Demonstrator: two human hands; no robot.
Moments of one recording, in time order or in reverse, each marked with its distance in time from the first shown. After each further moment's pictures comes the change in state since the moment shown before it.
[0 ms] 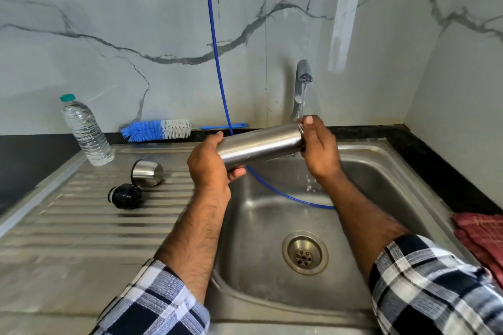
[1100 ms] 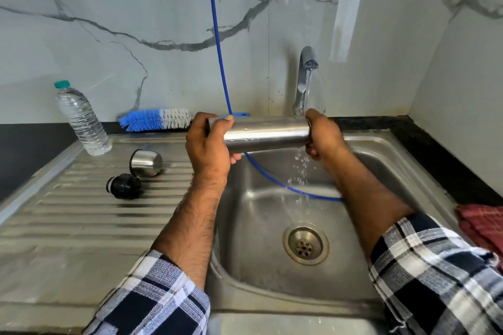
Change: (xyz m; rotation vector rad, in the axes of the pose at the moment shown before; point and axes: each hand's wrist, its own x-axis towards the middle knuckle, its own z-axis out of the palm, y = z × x) left_hand 0.009 0.003 -0.005 0.120 -0.145 0.413; right_hand 0.016 -0.022 -0.001 0.133 -0.112 0.625
